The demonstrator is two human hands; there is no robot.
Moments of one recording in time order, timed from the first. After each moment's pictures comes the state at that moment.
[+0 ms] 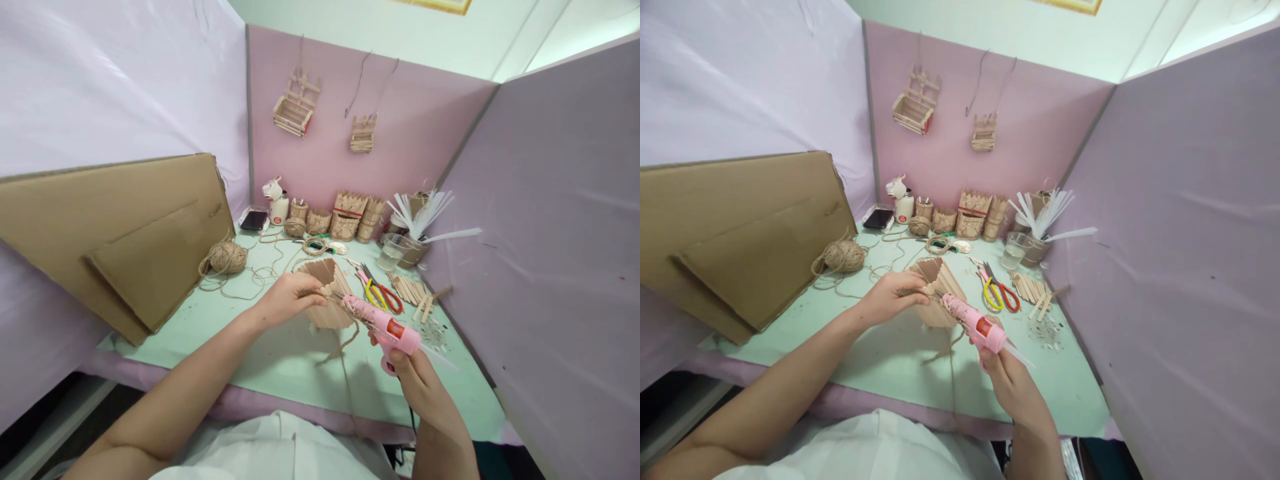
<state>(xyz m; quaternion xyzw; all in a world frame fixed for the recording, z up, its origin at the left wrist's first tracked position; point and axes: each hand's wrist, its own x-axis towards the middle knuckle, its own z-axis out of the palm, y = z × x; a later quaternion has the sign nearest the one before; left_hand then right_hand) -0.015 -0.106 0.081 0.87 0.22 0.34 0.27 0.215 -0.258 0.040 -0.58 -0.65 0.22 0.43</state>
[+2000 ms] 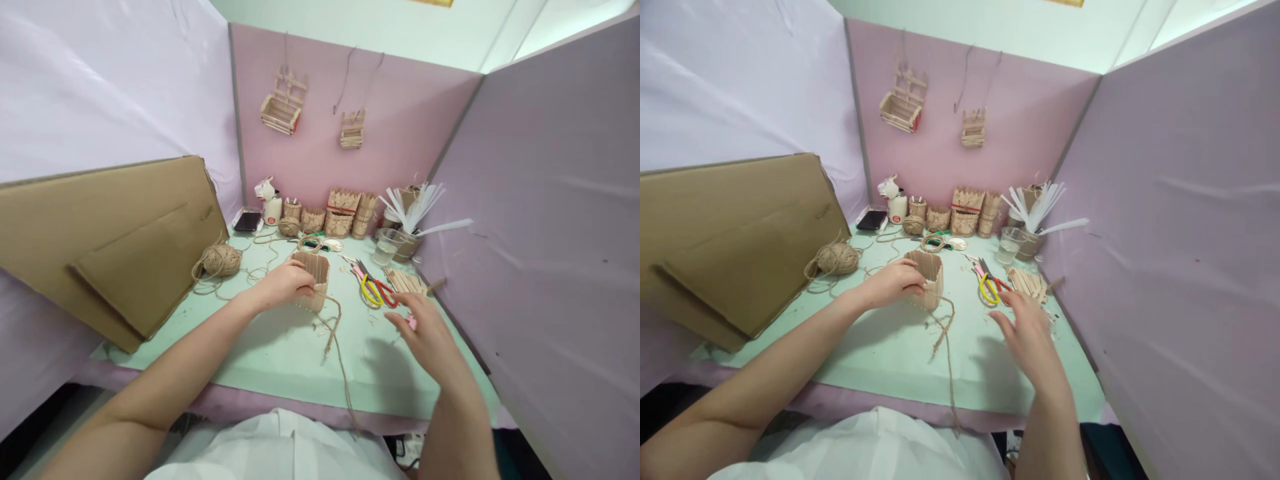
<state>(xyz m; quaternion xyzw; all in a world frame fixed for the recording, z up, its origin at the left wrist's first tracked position) -0.008 -0.063 0.076 0.96 0.19 0.17 0.08 0.255 -0.227 0.062 -0.69 -0.66 -0.02 0.30</state>
